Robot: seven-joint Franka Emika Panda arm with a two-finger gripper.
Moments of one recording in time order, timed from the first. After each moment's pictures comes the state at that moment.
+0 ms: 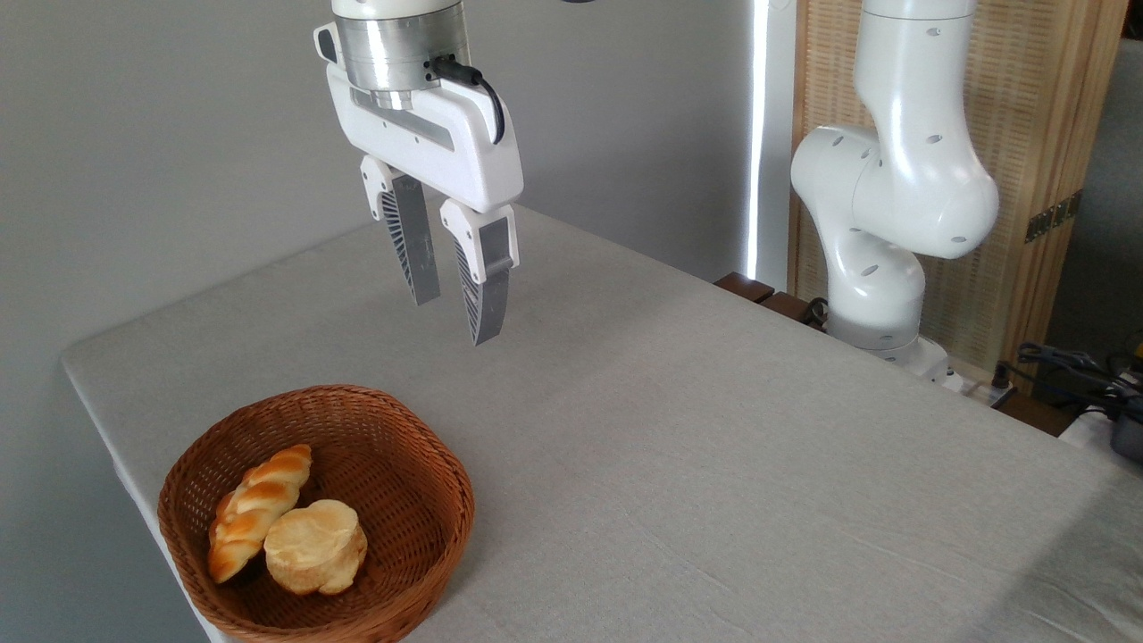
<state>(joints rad) -0.15 -0.08 0.05 -1.75 -0.05 1.71 0.67</state>
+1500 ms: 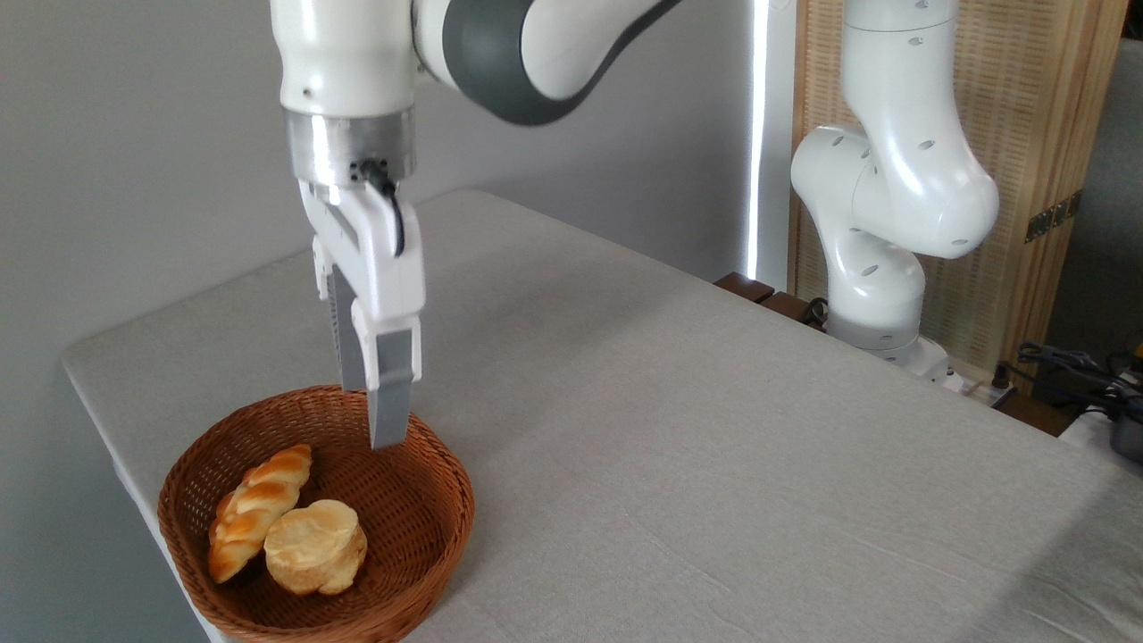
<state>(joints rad) -0.15 0.07 0.06 -1.75 -0.05 2.03 0.93</state>
